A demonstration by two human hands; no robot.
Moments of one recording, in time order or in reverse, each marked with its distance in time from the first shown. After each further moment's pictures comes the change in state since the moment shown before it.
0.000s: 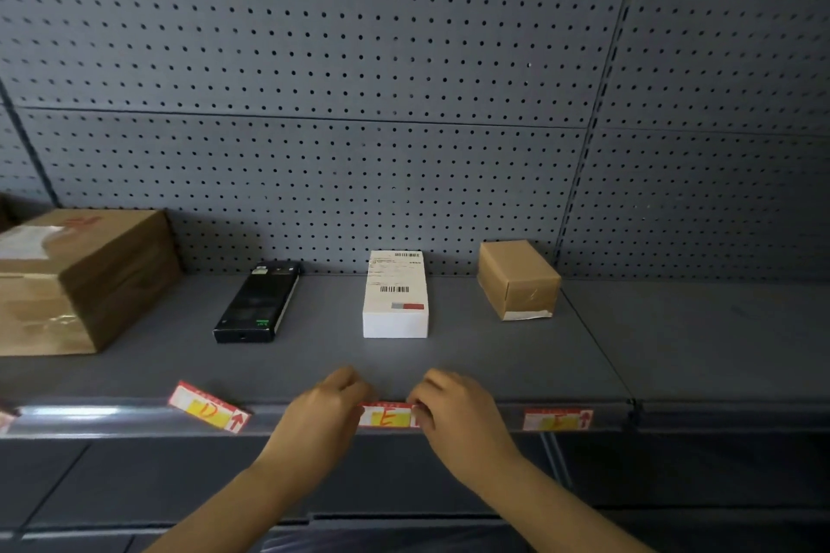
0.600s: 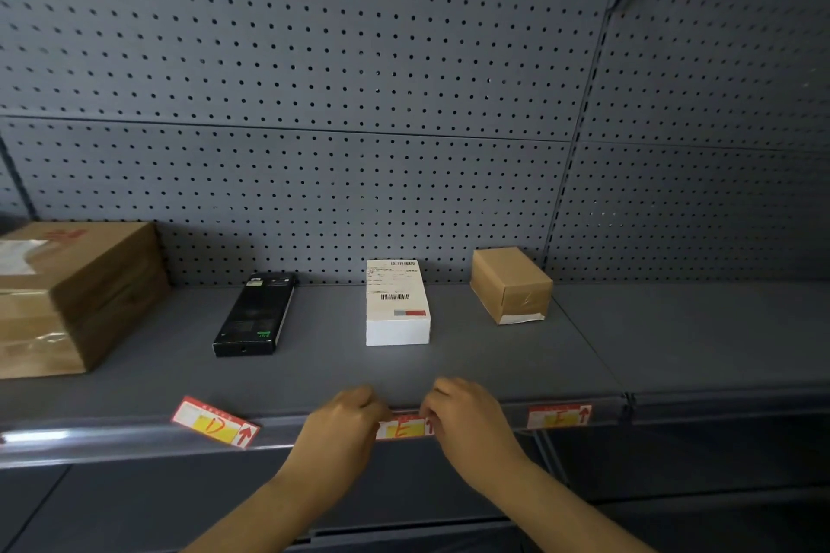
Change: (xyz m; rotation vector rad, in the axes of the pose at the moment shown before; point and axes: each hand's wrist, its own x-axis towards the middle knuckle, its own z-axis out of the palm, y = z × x) left_hand -0.003 -0.010 0.010 0.057 0.021 0.185; right_hand -0.001 -0.010 0.007 -0.105 -0.037 0.076
